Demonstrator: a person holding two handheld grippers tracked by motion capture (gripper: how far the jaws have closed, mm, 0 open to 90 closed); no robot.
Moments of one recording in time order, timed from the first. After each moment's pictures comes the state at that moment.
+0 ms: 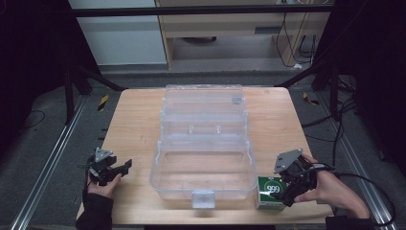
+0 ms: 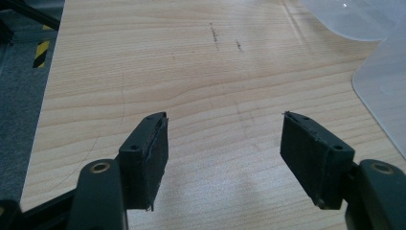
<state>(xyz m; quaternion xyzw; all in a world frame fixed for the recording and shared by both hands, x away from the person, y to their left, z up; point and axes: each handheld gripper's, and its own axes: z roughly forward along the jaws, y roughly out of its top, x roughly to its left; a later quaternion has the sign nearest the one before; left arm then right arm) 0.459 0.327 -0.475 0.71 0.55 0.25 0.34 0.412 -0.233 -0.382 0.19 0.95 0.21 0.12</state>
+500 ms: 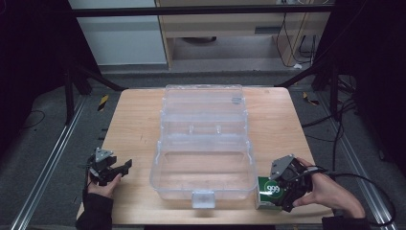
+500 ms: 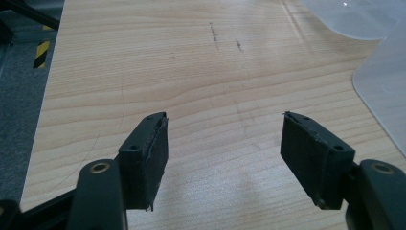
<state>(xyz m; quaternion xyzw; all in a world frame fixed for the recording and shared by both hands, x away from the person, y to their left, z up) 0.459 0.327 -0.475 0.72 0.55 0.25 0.34 0.410 -0.226 -0.398 0.16 0.97 0.17 0.09</state>
